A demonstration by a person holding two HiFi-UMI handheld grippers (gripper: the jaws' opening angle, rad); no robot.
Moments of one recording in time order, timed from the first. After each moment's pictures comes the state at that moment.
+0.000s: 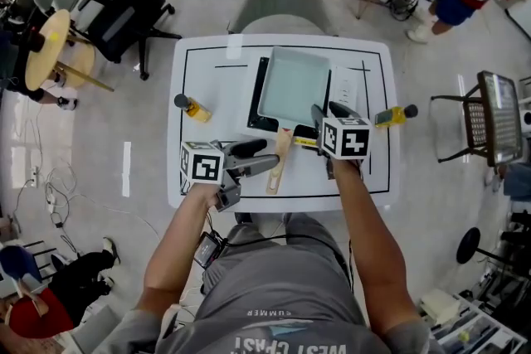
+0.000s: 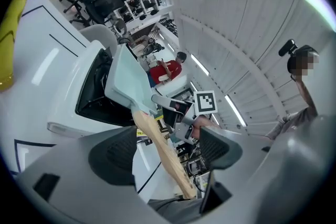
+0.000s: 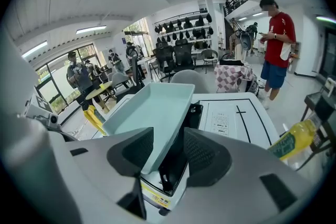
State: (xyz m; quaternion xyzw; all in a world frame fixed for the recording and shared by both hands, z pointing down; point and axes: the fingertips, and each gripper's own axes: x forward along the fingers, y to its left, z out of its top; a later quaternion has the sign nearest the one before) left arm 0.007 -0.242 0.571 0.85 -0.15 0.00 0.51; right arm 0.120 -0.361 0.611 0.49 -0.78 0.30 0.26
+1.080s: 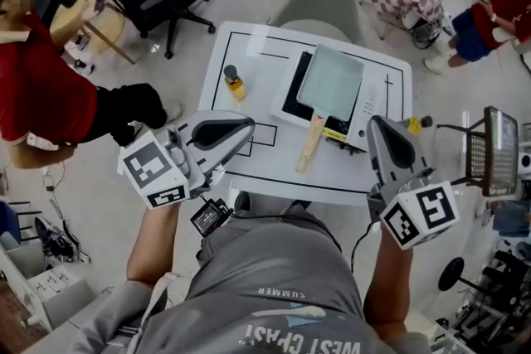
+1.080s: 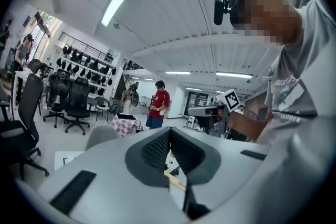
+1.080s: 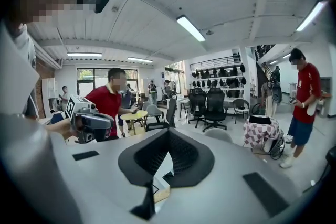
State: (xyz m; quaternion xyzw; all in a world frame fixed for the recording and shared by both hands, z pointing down) left arm -0.112 -0.191 0.357 0.95 -0.30 0.02 0.12; right arm 0.061 -0.236 0.340 0.39 -0.91 0.10 0.11
